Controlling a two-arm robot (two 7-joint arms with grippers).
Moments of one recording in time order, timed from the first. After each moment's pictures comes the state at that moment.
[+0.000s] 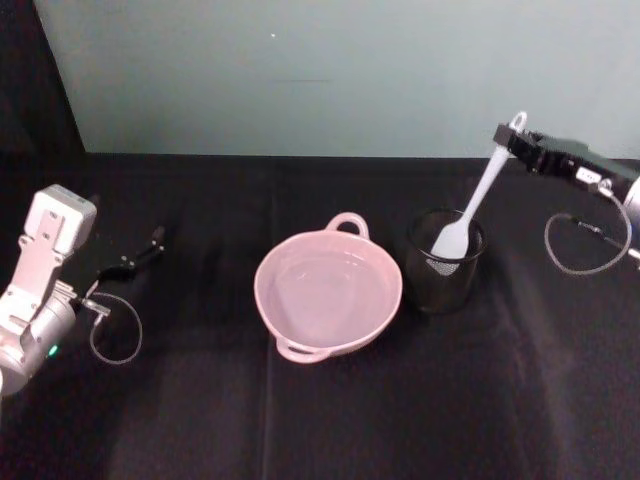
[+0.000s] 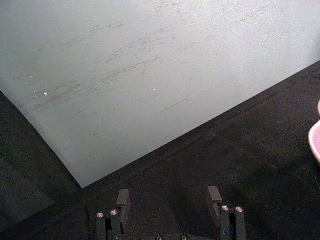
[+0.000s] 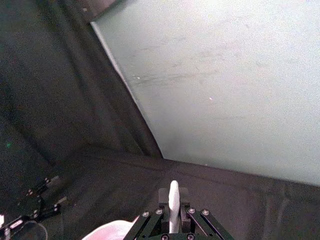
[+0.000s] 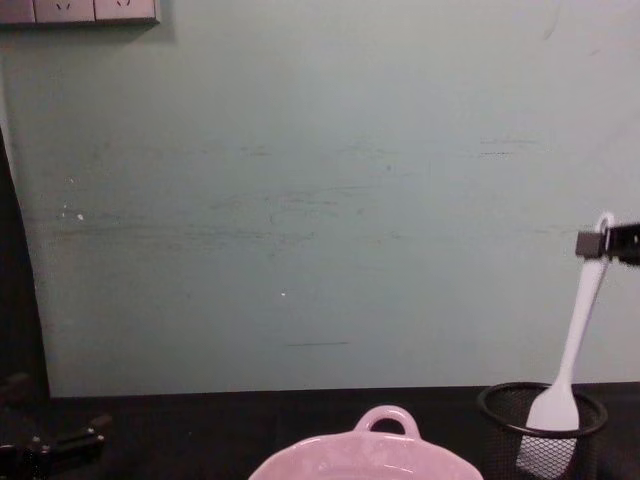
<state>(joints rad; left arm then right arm) -0.20 0.60 0.45 -1.41 -0.25 -0.12 0.03 0.46 0.64 -0.35 -1.39 0.97 0.31 0.47</state>
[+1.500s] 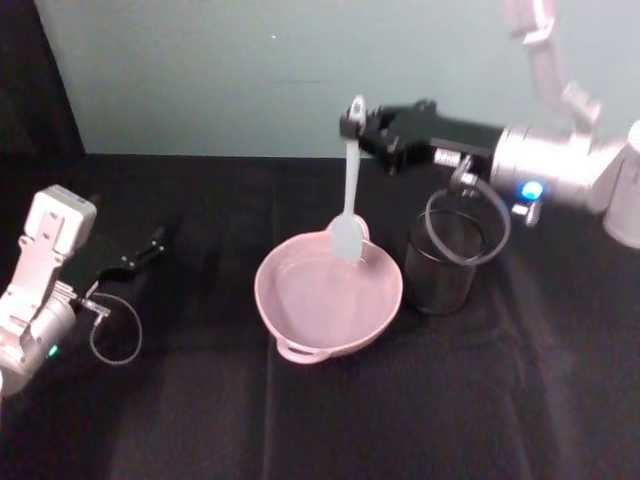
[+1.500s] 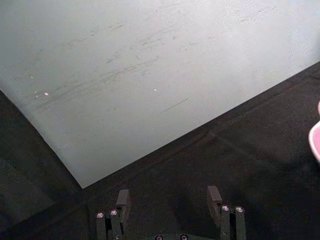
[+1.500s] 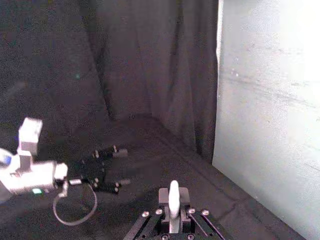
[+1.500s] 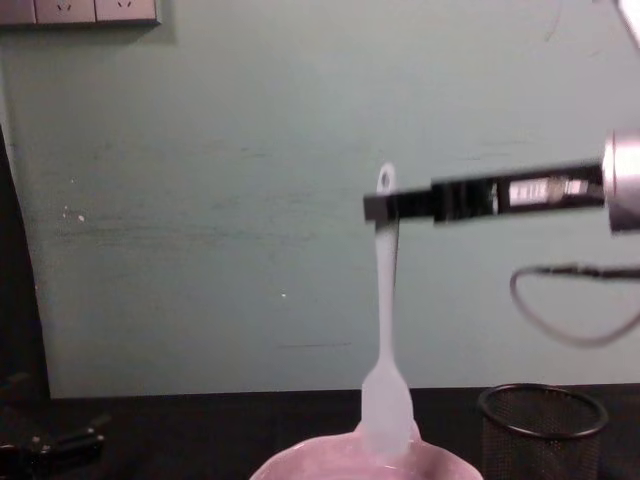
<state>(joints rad) -0.20 0.60 0.45 -1.41 -0.25 -0.12 0.03 0.74 0.57 -0.70 -1.41 0.75 0.23 0.60</state>
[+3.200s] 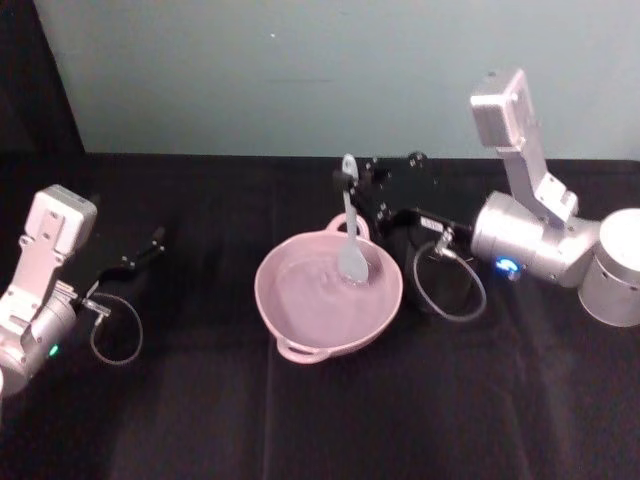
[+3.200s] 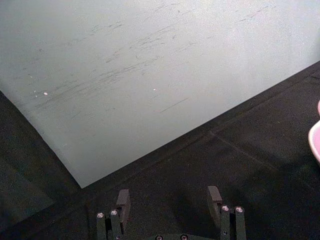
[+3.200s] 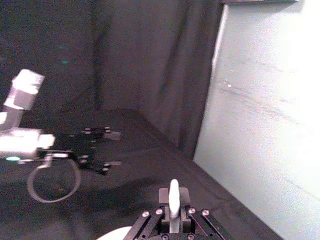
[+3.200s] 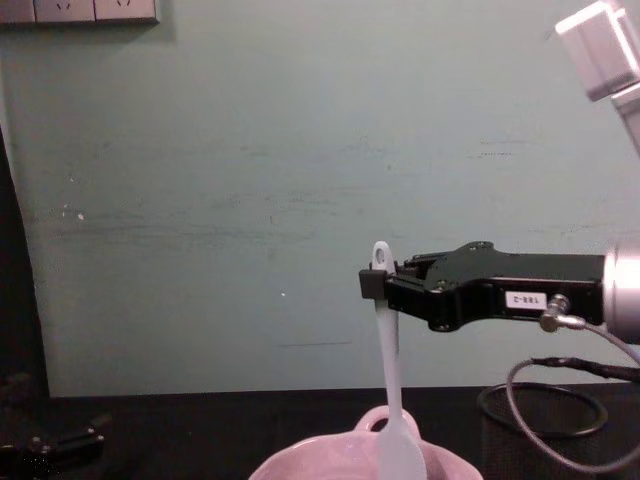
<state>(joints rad) -0.20 0.60 0.45 -1.41 -0.25 -0.12 0.03 0.55 0.52 -0.64 -1.42 0.49 -0.02 0.54</state>
